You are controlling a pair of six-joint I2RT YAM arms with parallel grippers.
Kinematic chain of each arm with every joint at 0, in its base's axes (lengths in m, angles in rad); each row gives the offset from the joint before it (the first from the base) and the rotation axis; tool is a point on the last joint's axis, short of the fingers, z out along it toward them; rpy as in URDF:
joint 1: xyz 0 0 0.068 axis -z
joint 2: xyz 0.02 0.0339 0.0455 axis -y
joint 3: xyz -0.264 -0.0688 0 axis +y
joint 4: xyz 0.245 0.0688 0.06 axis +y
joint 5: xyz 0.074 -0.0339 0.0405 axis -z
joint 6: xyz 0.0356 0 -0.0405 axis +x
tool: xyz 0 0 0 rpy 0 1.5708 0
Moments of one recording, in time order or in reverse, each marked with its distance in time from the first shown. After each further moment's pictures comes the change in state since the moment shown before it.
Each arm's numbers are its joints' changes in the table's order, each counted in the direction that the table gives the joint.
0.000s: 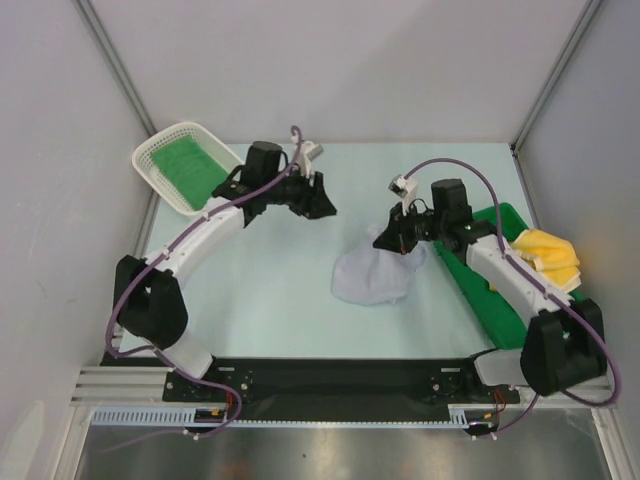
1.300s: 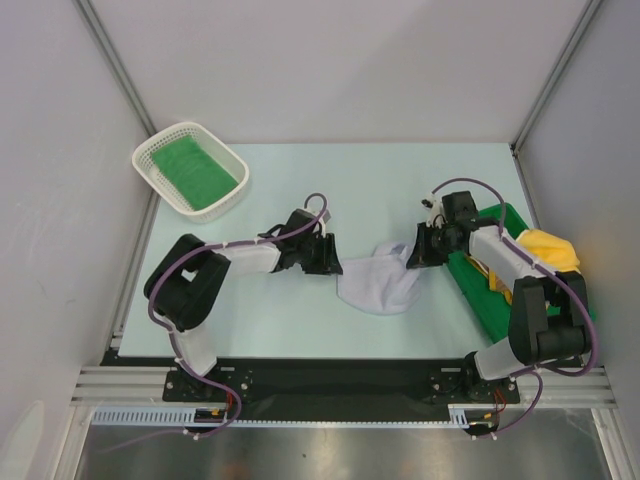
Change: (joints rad) left arm 0.140 -0.195 0.415 -0.320 -0.369 -0.484; right arm 0.176 -0.191 0.009 0.281 0.340 0.266
